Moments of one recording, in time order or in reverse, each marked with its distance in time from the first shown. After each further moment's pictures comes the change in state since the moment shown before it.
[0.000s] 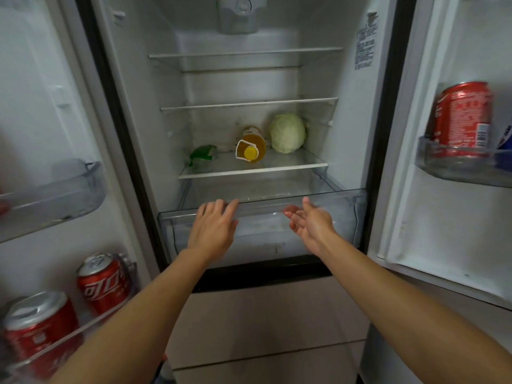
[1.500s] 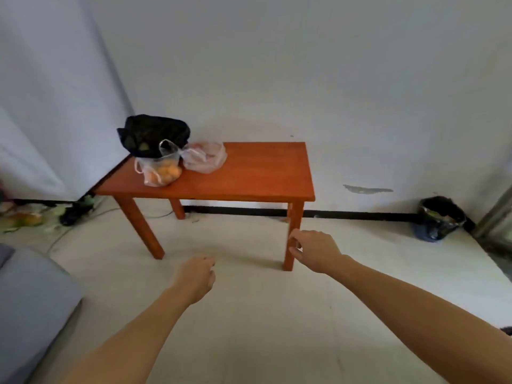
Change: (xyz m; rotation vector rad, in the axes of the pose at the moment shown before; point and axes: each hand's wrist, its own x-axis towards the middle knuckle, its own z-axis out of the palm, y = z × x) left_hand -0.903 0.236 -0.403 0.434 -0.474 -2.013; right_hand -0.756 0.407 0.126 -1.038 -2.316 -1.067
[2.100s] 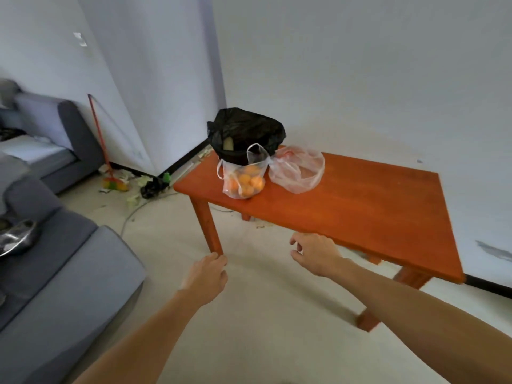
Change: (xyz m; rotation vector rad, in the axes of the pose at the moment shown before) left_hand 0.168 -0.261 -0.020 -0.106 0.044 -0.273; right_hand 0.378 -0.177 0.076 0.051 -0.165 -0.291
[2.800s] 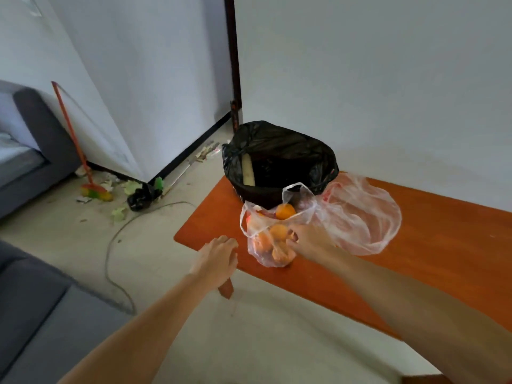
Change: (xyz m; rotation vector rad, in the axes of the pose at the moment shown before) left_hand 0.372 -0.201 -0.039 -0.114 0.075 0.031; right_hand 0.428 -0.038 0.003 0.047 -0.058 0.073
